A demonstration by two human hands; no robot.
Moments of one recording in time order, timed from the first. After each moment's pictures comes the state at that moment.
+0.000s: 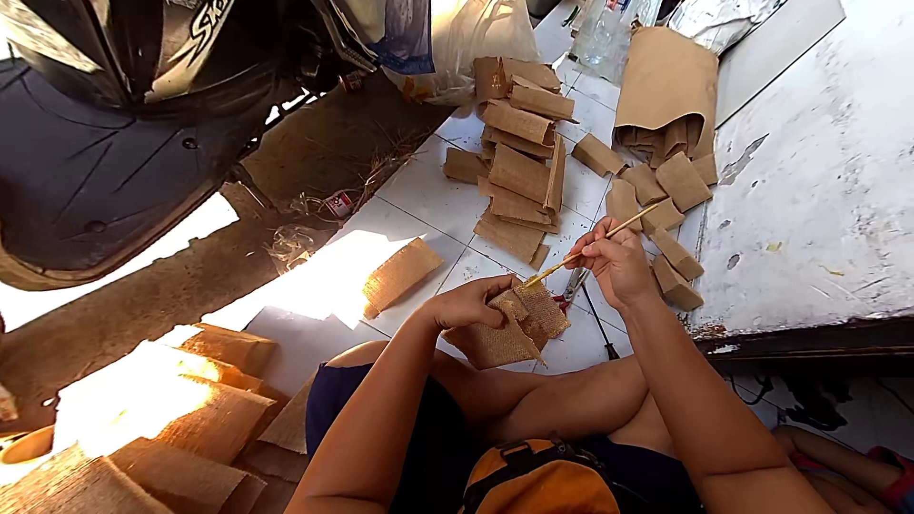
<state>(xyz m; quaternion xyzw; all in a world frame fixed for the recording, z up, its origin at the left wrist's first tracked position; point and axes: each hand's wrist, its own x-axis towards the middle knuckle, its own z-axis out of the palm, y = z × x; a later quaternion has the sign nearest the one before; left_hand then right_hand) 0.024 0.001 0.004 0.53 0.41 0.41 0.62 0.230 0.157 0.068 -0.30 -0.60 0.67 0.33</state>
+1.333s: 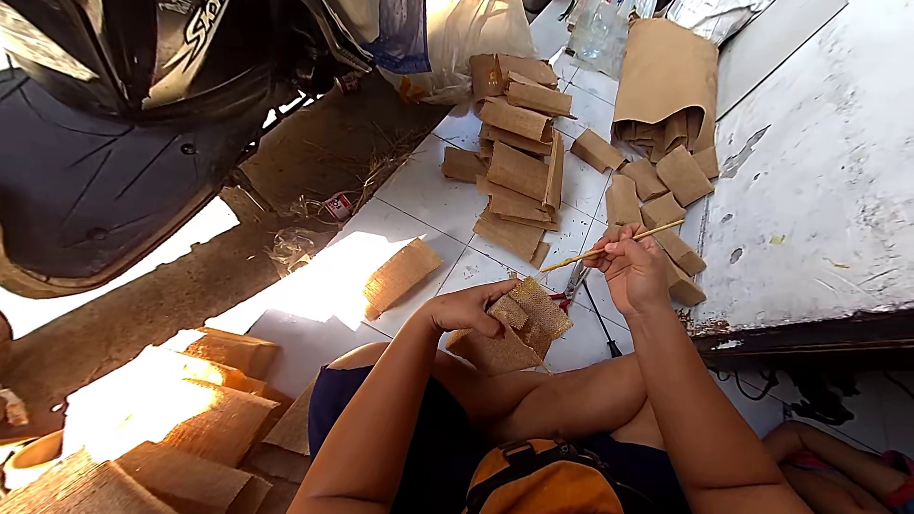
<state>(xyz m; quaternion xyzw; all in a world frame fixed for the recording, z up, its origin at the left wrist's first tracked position) 0.030 -0.004 0.004 0.51 0.33 0.42 0.67 0.247 0.149 0.063 -0.29 -0.53 0.68 0.41</state>
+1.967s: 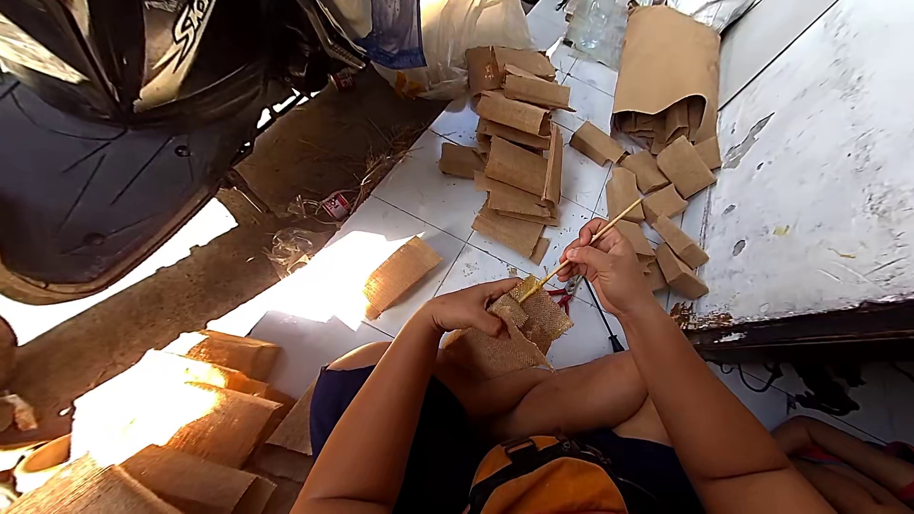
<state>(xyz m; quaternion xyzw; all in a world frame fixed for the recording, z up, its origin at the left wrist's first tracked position) 0.032 -0.003 0.004 0.52 0.33 0.42 0.67 0.233 0.138 0.067 -0.29 -0.62 0.67 0.30</state>
